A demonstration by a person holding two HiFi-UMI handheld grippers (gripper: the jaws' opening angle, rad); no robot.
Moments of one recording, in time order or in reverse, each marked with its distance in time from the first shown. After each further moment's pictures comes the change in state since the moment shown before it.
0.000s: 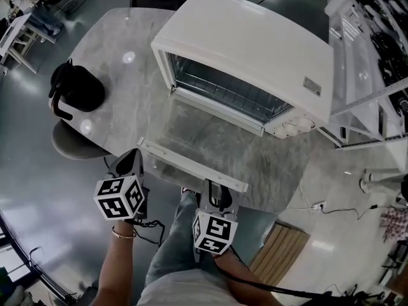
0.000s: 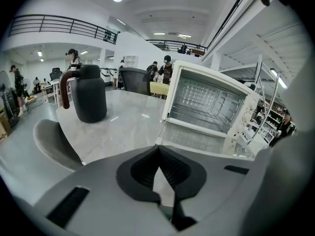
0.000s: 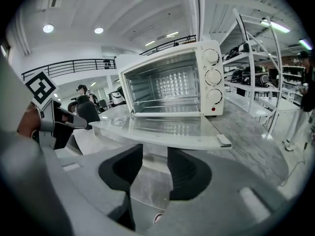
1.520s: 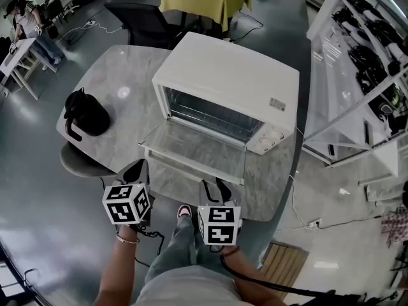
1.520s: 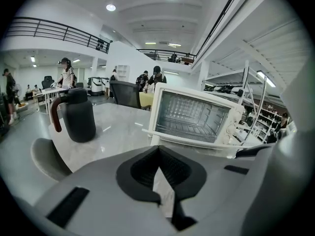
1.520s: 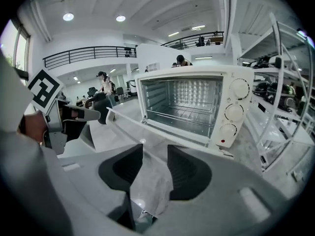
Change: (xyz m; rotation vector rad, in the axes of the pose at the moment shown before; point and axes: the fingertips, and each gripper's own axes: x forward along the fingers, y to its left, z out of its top) left arm -0.035 -0.047 0.051 0.070 -0.097 -0.075; right arm -0.023 0.011 0.076 -0.209 0.104 0.148
